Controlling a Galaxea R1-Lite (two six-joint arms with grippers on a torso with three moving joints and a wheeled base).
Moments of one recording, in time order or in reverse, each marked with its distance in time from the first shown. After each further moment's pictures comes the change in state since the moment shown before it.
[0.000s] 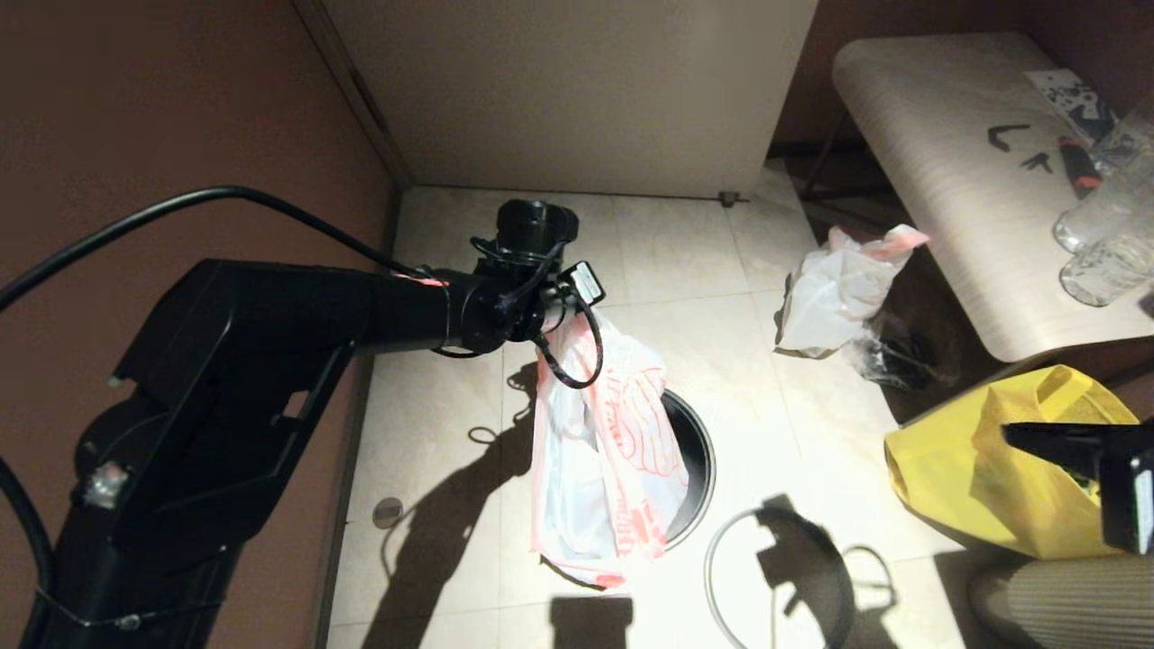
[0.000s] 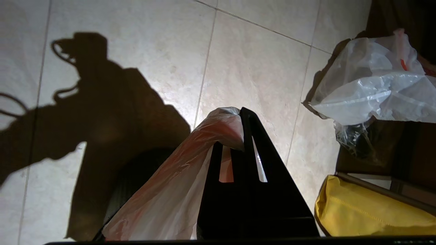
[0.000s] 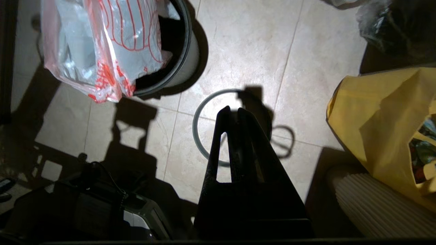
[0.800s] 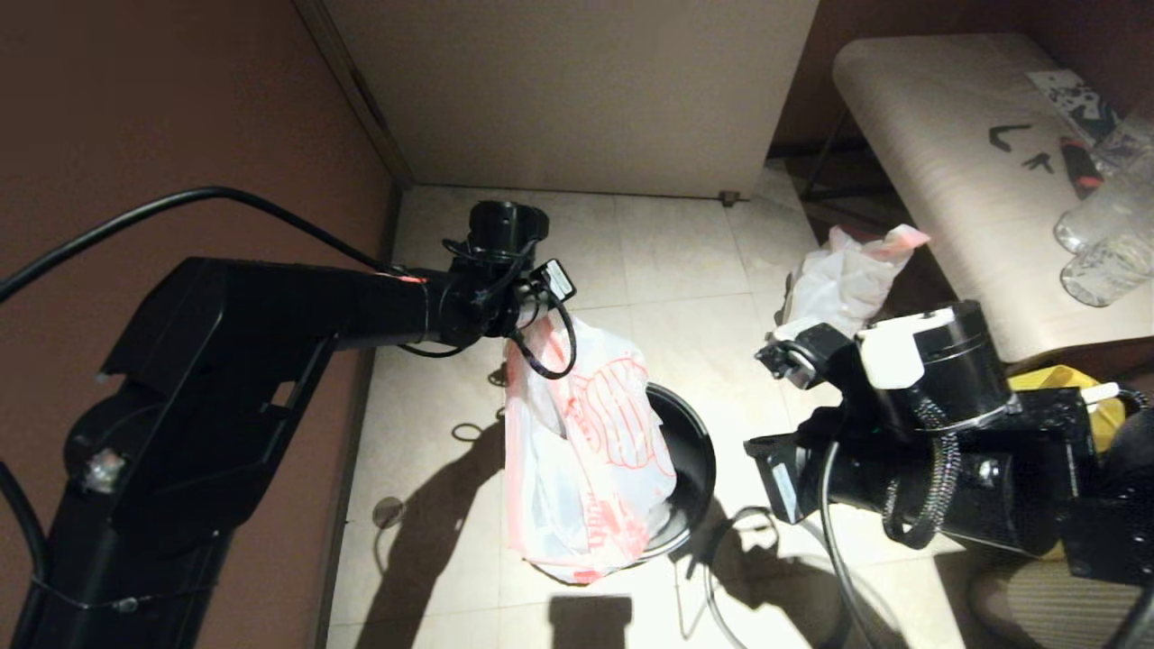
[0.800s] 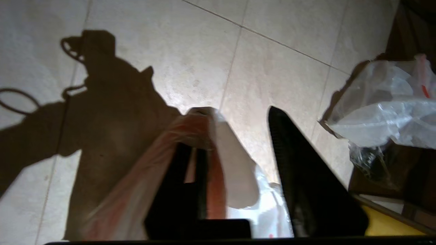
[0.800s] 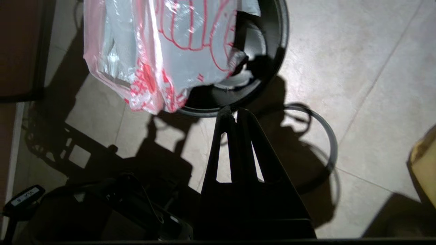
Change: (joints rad) left arm 0.060 0.003 0.006 -0.004 0.006 -0.013; right arm 0.284 0.531 -0.113 -0.311 -0.079 0.091
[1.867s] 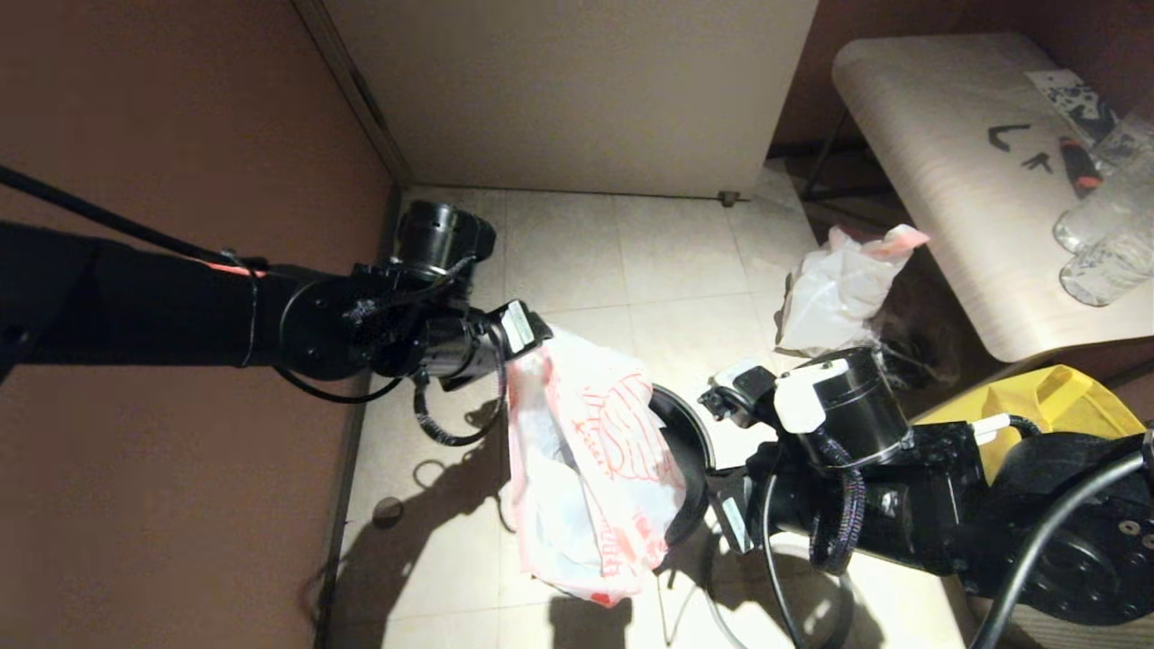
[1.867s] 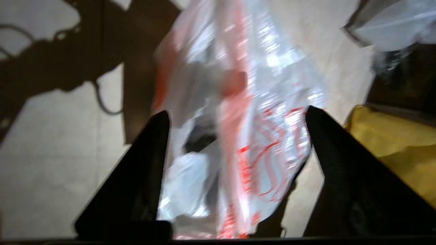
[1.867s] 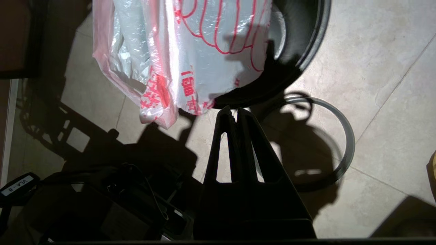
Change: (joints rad) left arm -0.027 -0.411 0.559 0.093 -0.100 0.001; right arm 0.055 0.124 -0.006 -0.040 -0.010 0.003
